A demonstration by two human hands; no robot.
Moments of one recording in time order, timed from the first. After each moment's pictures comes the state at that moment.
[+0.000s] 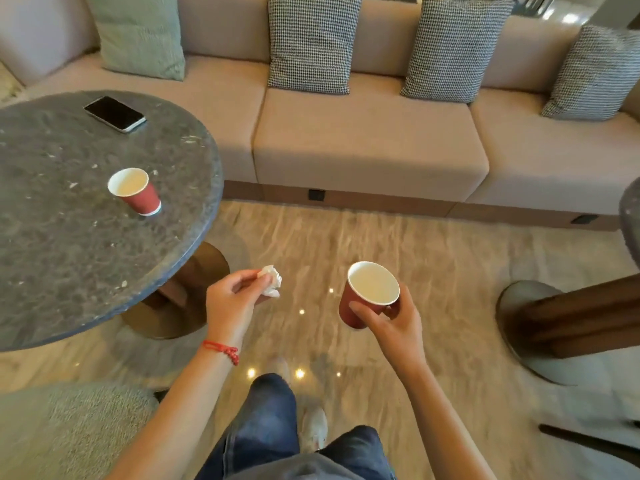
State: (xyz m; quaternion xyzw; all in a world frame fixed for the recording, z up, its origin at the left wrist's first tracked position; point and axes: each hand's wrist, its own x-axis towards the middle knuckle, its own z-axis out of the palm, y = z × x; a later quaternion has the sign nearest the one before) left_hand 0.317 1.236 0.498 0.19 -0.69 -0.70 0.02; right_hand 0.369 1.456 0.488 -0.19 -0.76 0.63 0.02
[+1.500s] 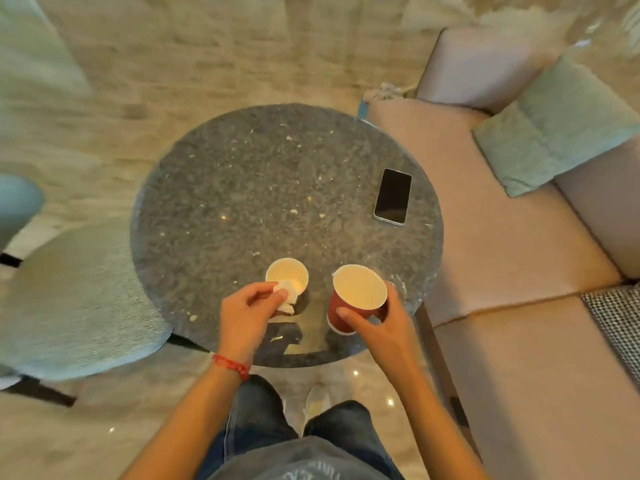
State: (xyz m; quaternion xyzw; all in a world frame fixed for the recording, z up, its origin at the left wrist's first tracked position) left_hand 0.064 1.108 0.504 0.60 -0.43 -0.57 0.37; right_hand -0.113 1.191 0.491 0.33 -0.70 0.49 -0.40
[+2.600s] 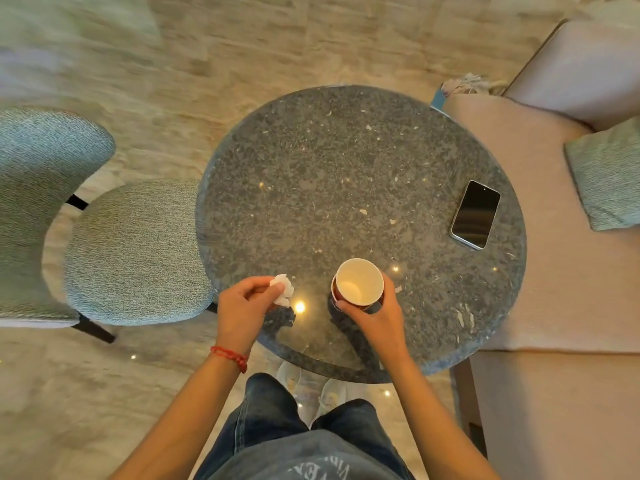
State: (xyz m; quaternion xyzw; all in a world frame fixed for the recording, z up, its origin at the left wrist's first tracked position) left_hand 0.152 1.061 0.483 0.65 -0.37 -0.53 0.40; right_hand -0.050 1.102 0.436 0.41 -0.67 0.44 -0.43
